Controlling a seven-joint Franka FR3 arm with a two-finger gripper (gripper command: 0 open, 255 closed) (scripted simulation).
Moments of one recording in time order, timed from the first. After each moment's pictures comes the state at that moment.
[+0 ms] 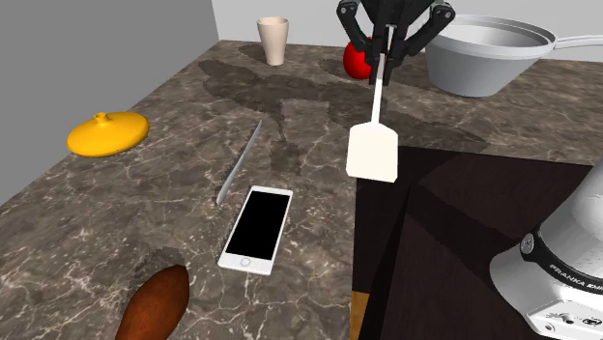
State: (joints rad) arm -0.36 -0.68 0.37 -2.40 0.17 1.77 1.25
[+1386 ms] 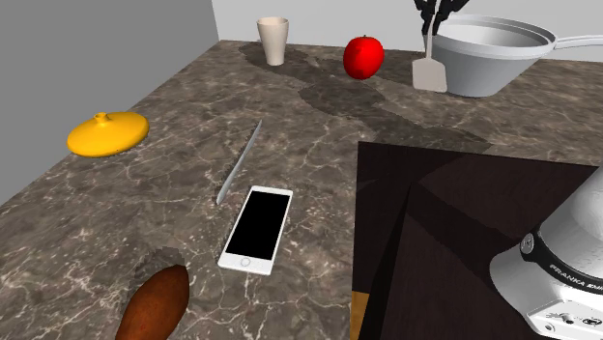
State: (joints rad) arm -0.56 -0.55 -0.05 -2.35 -0.07 1.85 0.76
